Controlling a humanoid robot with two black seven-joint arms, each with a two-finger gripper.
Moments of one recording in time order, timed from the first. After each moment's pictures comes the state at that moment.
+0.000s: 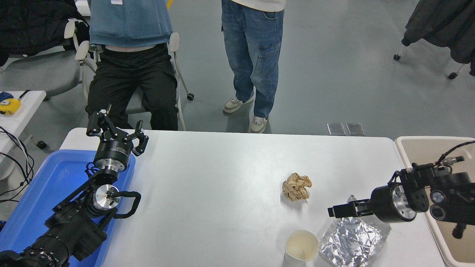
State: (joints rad) left arm -0.53 0.21 -1.05 -0.61 0.18 -0.33 -0.58; right arm 1.37 -0.81 -0.65 1.52 -0.96 0.05 0.12
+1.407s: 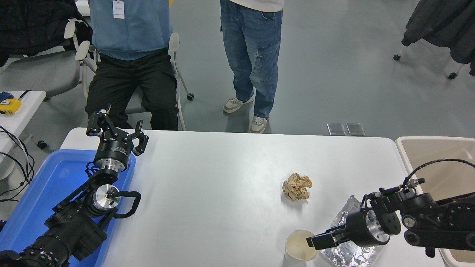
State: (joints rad) left arm -0.53 0.21 -1.05 -0.61 0.18 -0.33 -0.58; right arm 1.21 -0.63 -0.59 1.48 -1.14 0.05 0.11
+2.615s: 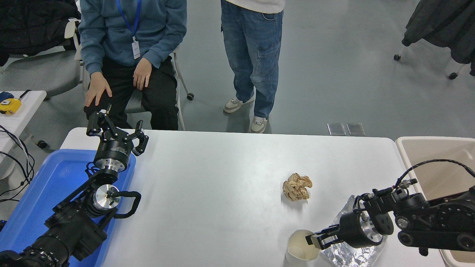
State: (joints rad) left arm -0.53 0.21 -1.05 -0.61 0.18 -0.33 -0.58; right arm 1.21 -0.62 -0.58 1.46 -1.18 0.05 0.18
